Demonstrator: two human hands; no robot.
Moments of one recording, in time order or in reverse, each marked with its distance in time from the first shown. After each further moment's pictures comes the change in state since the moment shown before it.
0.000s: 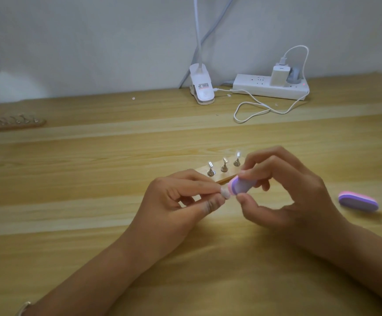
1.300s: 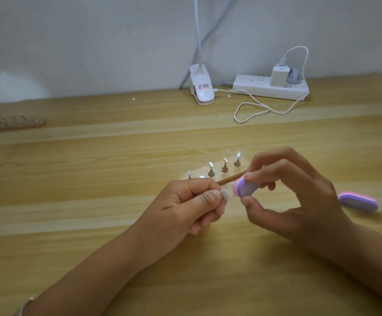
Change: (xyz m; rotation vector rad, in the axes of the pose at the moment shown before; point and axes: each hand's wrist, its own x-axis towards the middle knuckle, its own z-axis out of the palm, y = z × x) left_hand 0.000 0.012 -0.004 -0.318 -0.266 -0.276; right_hand -0.001 -0.002 -0.004 -0.056 0.023 -0.069
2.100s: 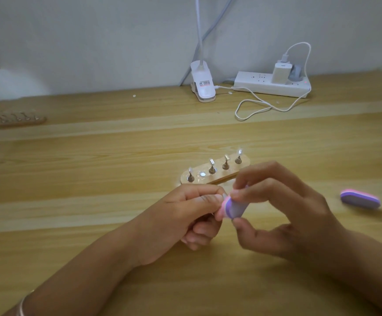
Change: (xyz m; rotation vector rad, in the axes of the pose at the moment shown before) left_hand 0.000 -0.002 -0.005 -0.210 -0.210 -0.231; right_hand -0.002 -0.011 0.008 0.043 -0.064 -0.091
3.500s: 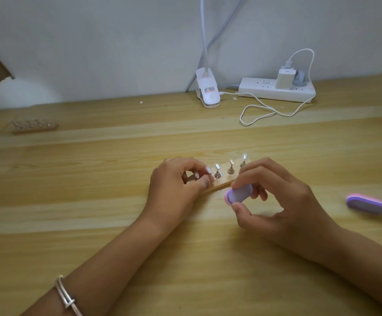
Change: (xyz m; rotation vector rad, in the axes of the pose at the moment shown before) left_hand 0.033 -0.010 -0.024 0.762 0.835 0.319; right_hand 0.002 0.009 0.009 0.021 -0.014 0.218
